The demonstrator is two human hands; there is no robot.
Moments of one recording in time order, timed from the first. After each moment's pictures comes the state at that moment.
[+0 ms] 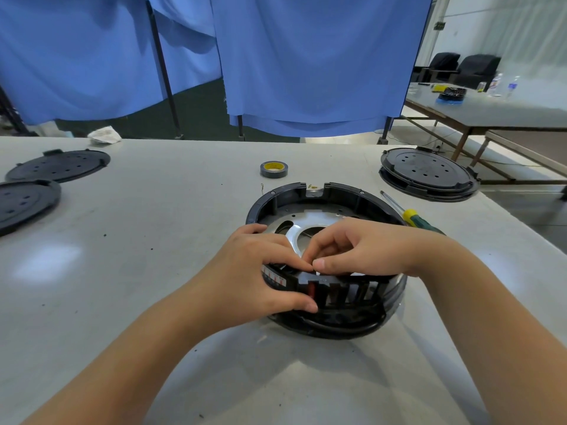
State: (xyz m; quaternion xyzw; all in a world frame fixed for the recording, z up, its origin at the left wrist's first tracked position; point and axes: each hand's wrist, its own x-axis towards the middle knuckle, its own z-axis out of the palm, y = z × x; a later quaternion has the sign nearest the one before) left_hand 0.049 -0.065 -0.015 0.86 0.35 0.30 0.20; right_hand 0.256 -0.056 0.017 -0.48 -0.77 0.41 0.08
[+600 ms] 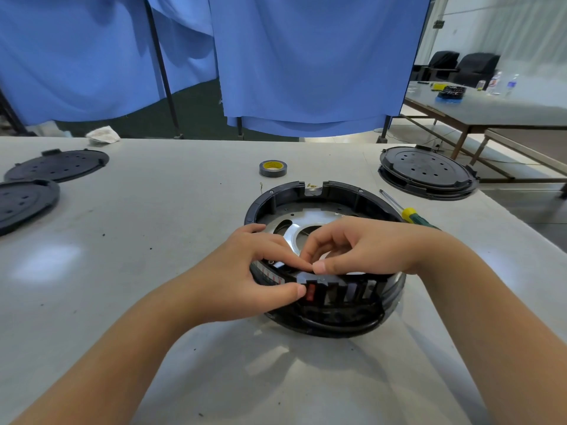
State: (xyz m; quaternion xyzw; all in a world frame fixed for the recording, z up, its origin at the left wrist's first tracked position) left_hand 0.043 -0.068 -0.004 0.85 0.35 0.26 0.29; right_hand 0.259 -0.056 0.017 -0.45 -0.76 0.45 0.09
